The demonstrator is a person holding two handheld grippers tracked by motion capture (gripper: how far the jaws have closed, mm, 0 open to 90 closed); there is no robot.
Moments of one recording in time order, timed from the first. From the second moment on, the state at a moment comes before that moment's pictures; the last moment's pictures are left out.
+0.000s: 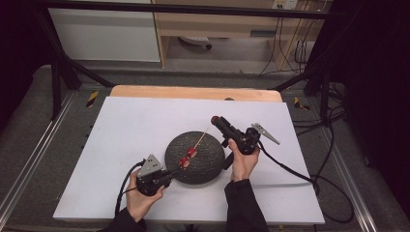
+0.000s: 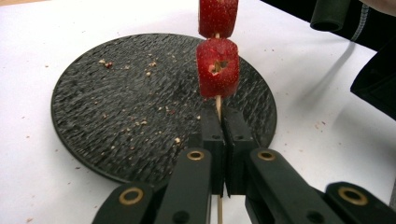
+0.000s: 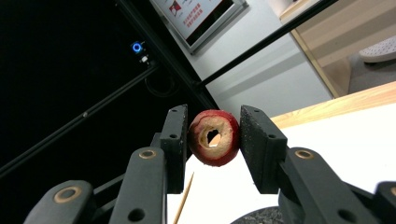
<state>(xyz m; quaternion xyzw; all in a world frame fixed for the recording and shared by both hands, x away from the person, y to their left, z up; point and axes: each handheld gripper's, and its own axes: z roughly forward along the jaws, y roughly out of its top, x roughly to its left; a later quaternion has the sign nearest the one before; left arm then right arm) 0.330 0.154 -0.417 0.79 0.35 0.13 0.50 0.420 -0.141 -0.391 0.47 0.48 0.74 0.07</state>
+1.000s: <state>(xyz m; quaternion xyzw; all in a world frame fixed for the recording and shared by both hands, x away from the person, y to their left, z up) 0.331 0.132 -0.413 0.77 0.35 0.12 0.52 0.418 -0.140 -0.389 0.47 0.45 0.76 0.07</state>
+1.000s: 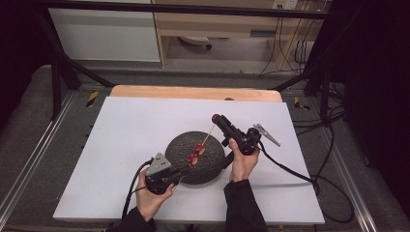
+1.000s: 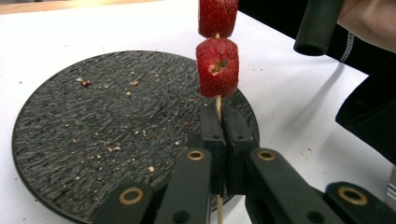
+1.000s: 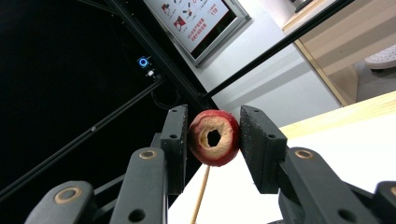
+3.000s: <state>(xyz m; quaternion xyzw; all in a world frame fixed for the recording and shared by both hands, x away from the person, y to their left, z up) 0.332 0.101 -0.407 0.73 0.40 0.14 0.53 0.412 -0.126 -0.407 0.49 0.42 0.76 0.07</state>
